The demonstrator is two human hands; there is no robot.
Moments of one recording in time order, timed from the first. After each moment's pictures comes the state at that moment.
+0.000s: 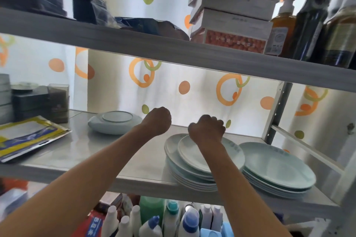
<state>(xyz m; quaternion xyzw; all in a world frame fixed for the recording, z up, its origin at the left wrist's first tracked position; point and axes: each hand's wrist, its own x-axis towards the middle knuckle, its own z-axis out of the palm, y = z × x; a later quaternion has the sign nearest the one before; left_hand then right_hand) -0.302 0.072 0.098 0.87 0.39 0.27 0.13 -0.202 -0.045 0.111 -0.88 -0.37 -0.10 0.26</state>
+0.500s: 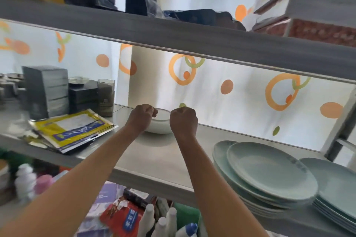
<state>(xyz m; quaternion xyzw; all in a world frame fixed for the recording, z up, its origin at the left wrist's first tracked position) -0.440 0.174 0.056 0.69 0.45 0.47 0.32 -0.334 0.082 0.090 -0.72 -0.44 0.12 0.53</state>
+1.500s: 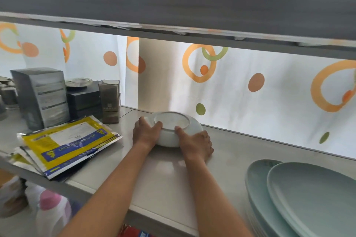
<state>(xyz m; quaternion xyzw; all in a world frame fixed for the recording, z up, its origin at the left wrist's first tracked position) -0.416 0.271 -0.007 0.58 0.62 0.44 0.30 -0.291 0.207 -0.009 -0.82 -0.34 0.11 0.45</state>
